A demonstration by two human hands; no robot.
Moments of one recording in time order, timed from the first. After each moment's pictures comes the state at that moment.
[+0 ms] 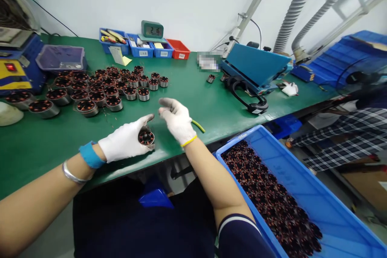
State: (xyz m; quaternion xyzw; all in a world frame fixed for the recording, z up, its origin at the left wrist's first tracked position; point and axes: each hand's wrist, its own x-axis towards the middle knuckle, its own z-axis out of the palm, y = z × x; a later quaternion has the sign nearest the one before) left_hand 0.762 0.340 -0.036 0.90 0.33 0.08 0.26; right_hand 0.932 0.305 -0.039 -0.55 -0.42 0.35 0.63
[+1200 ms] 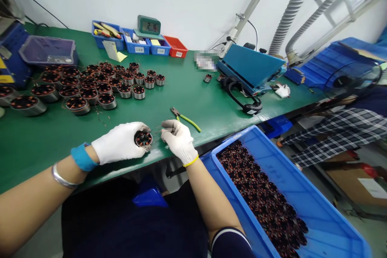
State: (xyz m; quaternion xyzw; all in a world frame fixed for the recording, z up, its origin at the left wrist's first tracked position) left_hand 0.763 0.338 -0.028 0.90 0.32 0.07 0.28; right_hand 0.930 0.255 -0.063 -0.65 -0.39 0.37 0.54
